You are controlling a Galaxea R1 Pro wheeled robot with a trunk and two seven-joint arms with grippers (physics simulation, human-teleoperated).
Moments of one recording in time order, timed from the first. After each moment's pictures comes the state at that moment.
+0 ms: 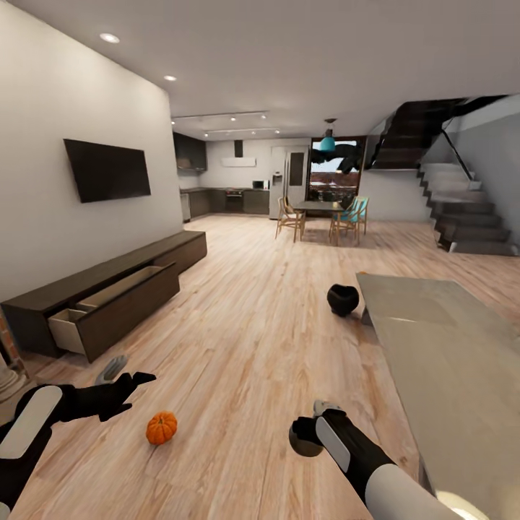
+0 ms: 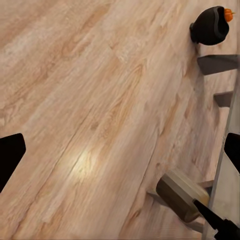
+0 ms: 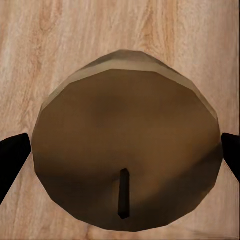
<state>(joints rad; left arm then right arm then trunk) -0.45 0.36 0.10 -1.13 1.27 0.99 0.26 -0.62 0.07 0.33 -0.53 -0.59 0.50 -0.29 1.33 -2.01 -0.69</state>
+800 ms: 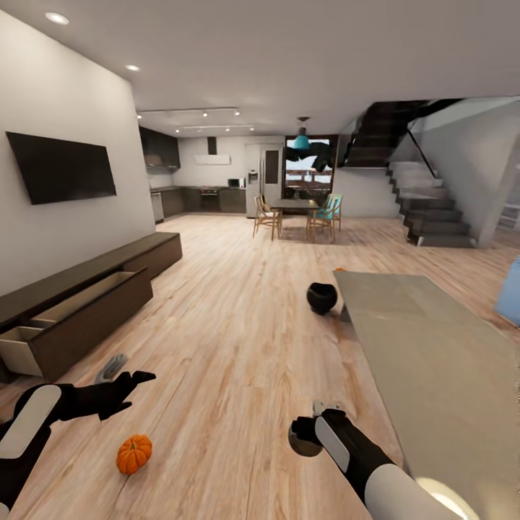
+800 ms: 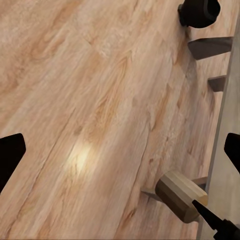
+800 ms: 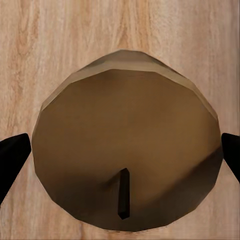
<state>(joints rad) -0.45 0.36 0.10 -1.14 1.27 0.99 0.26 -0.62 0.08 0.33 -0.53 -0.59 0.51 -0.29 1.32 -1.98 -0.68</state>
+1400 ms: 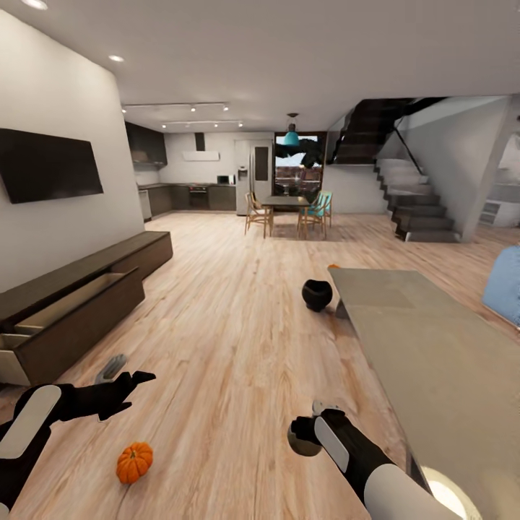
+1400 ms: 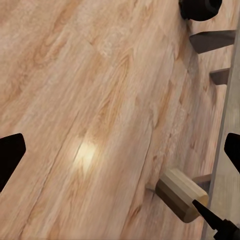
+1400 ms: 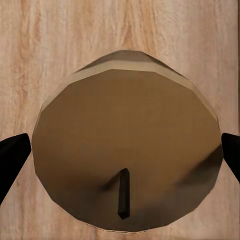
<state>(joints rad) -0.45 0.36 0.10 -1.14 1.27 0.99 0.26 -0.62 0.08 0.33 -0.53 -0.58 0.50 -0.29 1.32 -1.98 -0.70</state>
